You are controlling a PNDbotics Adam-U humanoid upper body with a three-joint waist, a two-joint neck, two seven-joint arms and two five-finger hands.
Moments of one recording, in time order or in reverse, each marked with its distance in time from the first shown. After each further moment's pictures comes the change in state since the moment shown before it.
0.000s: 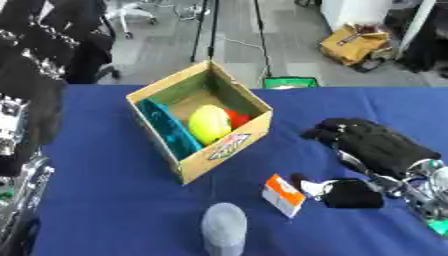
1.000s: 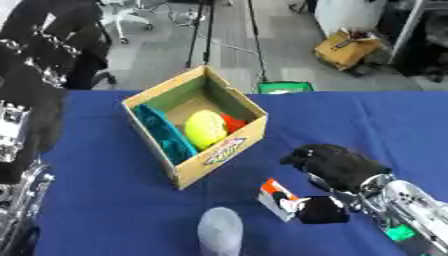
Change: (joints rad) left arm 0.001 -0.016 0.000 0.000 0.001 0.011 -0.011; right arm -0.011 0.105 0.025 0.090 0.107 -0.059 0.122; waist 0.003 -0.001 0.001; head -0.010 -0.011
